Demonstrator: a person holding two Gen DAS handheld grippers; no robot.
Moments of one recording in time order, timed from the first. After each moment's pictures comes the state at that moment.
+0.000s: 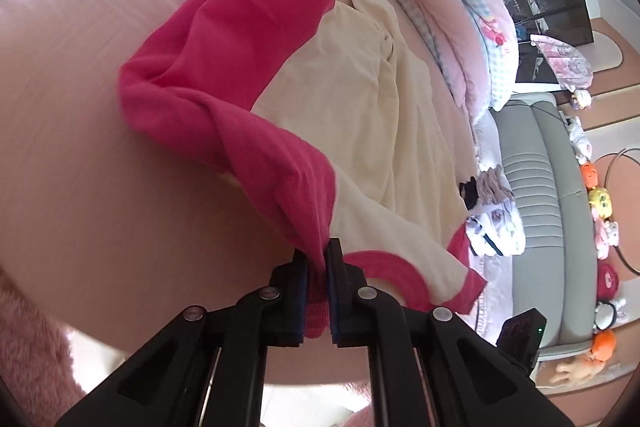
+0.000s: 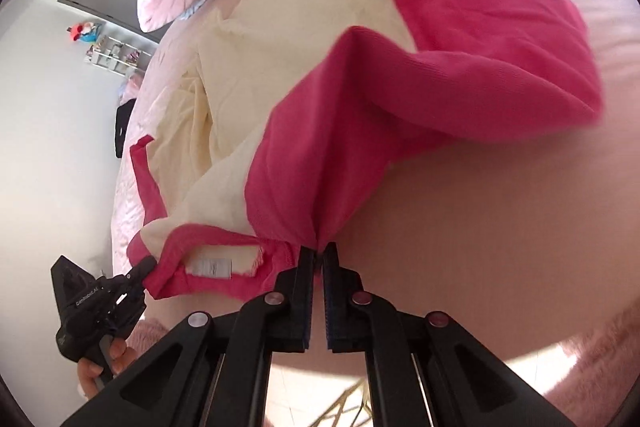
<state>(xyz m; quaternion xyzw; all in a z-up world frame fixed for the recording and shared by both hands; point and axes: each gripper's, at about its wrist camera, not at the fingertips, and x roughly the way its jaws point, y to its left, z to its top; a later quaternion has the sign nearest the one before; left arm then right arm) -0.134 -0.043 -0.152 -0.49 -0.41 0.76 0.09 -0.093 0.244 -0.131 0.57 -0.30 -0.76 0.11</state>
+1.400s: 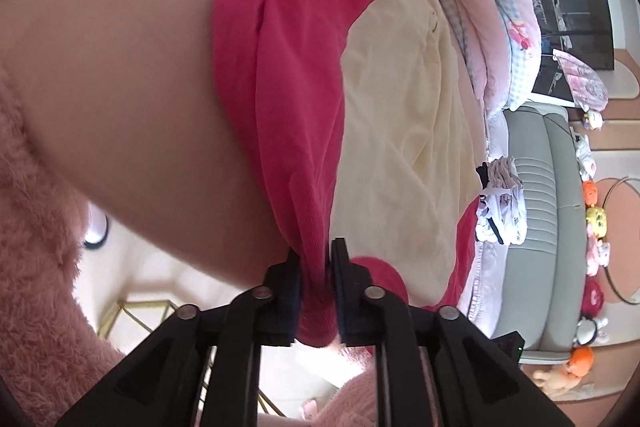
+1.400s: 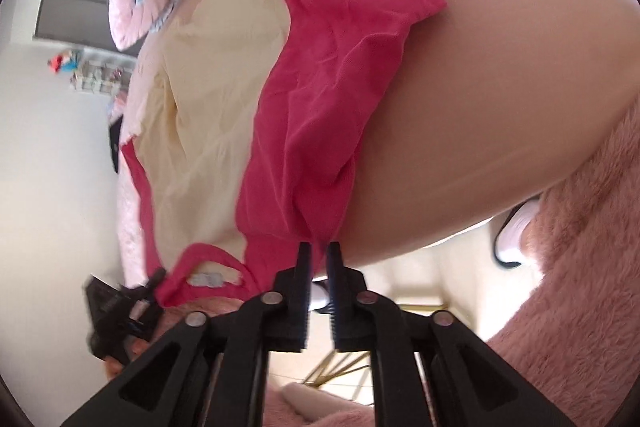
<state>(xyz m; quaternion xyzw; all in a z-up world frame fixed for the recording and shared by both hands) -0.068 -0.050 -0.176 -0.53 -0.46 0.71 0.06 -0.039 0.288 -0.167 0.58 -0.38 -0.71 0.09</state>
